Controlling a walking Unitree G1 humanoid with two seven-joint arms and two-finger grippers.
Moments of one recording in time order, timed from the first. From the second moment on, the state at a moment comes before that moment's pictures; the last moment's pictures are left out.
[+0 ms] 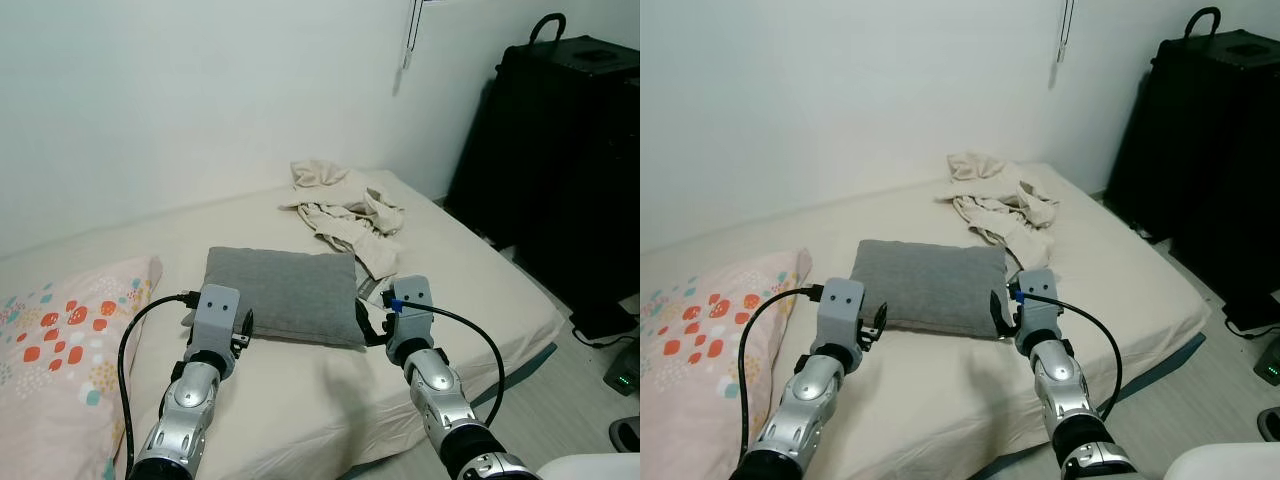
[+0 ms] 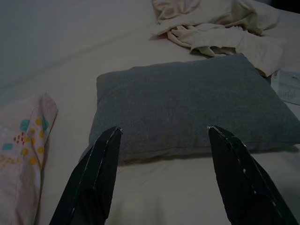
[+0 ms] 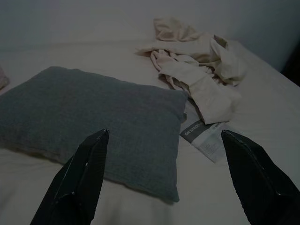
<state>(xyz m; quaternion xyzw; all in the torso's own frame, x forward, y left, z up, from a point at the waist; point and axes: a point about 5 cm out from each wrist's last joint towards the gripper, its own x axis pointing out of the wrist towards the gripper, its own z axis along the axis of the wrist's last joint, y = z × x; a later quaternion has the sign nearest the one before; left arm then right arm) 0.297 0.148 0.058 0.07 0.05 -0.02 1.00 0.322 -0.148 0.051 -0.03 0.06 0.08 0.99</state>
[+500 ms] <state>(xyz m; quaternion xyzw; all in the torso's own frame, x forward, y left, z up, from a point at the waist) 0.296 0.147 0.056 0.07 0.06 -0.02 1.00 0.320 -0.142 0.048 -0.06 0.07 0.11 0.99</state>
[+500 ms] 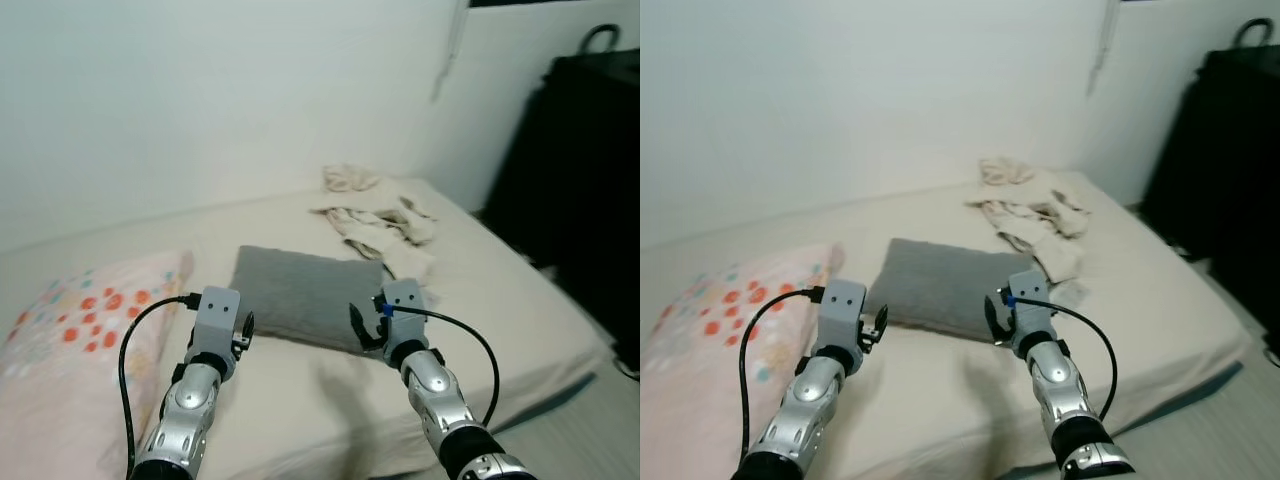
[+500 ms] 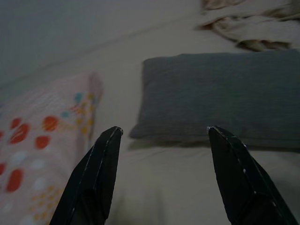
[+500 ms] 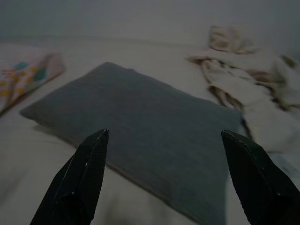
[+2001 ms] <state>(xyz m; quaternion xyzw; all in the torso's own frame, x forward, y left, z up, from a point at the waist) 0.286 0.159 0.032 0.06 0.16 -0.01 0.98 0.310 -0.143 0.035 -0.05 0.10 0.11 0.99</state>
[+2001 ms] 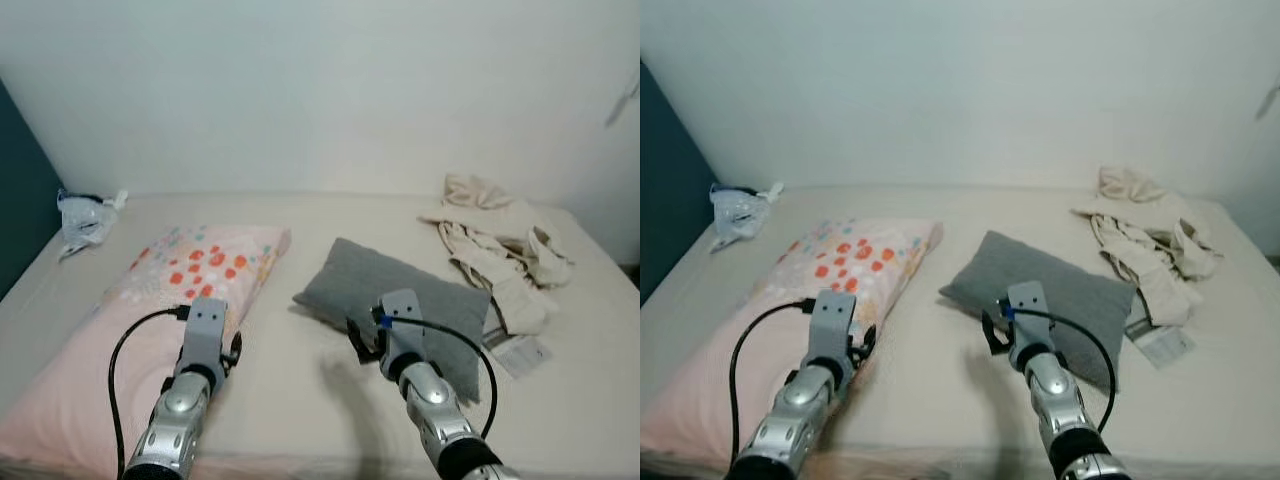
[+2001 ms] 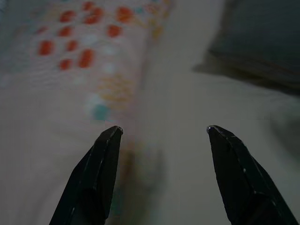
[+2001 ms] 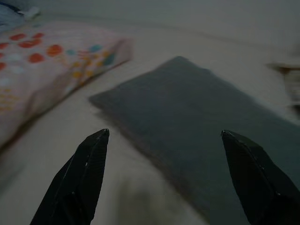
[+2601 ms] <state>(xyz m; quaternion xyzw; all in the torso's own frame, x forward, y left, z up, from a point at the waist) 0.290 0.154 0.035 0.05 0.16 -0.01 0.99 0.310 -0.147 0.036 -0.05 0.09 0.11 0.99</state>
